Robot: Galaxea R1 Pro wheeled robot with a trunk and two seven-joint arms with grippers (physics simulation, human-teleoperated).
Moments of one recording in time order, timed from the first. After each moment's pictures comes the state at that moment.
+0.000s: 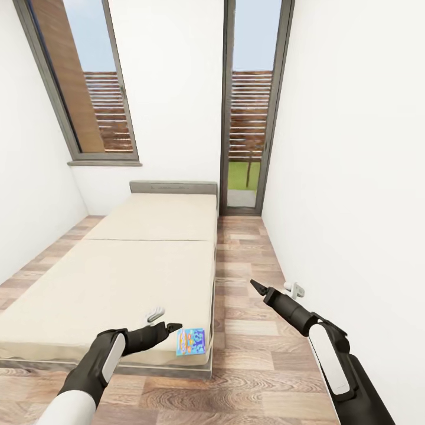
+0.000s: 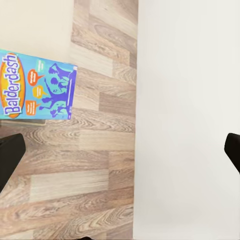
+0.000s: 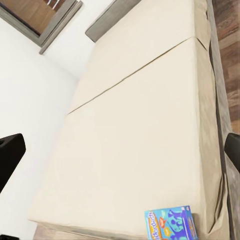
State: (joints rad) left arm -0.54 -0.01 0.21 -0.76 0.20 0.71 -0.53; right arm -0.37 0.00 -0.07 -1.33 -0.65 0.54 0.26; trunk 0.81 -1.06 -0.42
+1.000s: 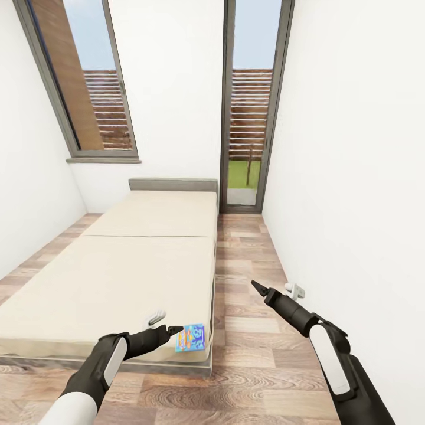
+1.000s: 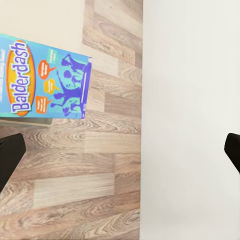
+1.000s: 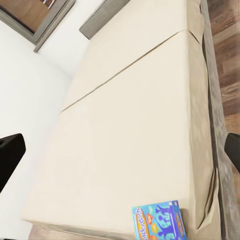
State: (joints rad) left arm -0.54 -0.02 0.21 -0.72 0.20 0.65 -0.54; right arm -0.37 -0.01 -0.07 -1.32 -0.65 0.53 0.26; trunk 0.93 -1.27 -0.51
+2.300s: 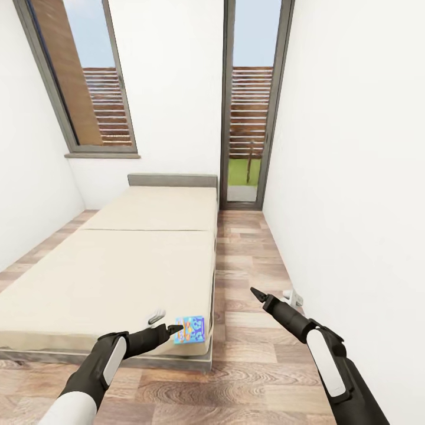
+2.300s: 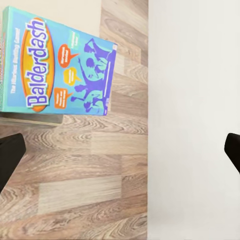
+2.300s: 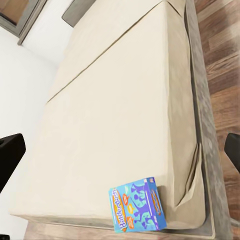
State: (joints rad) left arm -0.54 -0.01 0.21 -0.73 0.20 0.66 -0.55; right arm -0.37 0.01 -0.09 -1.24 -0.65 0.52 0.26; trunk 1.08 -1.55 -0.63
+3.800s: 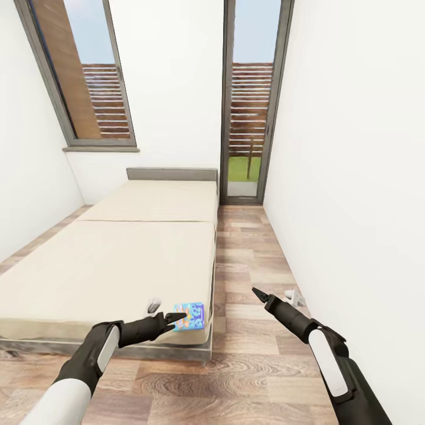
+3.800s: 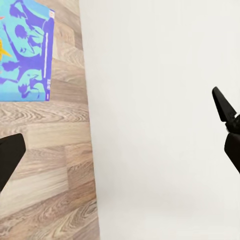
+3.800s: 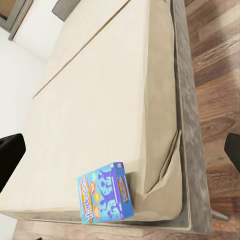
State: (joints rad) left arm -0.59 0.03 0.21 -0.72 0.20 0.80 -0.90; right arm -0.37 0.00 -0.09 -1.24 -0.65 0.53 0.26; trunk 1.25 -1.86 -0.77
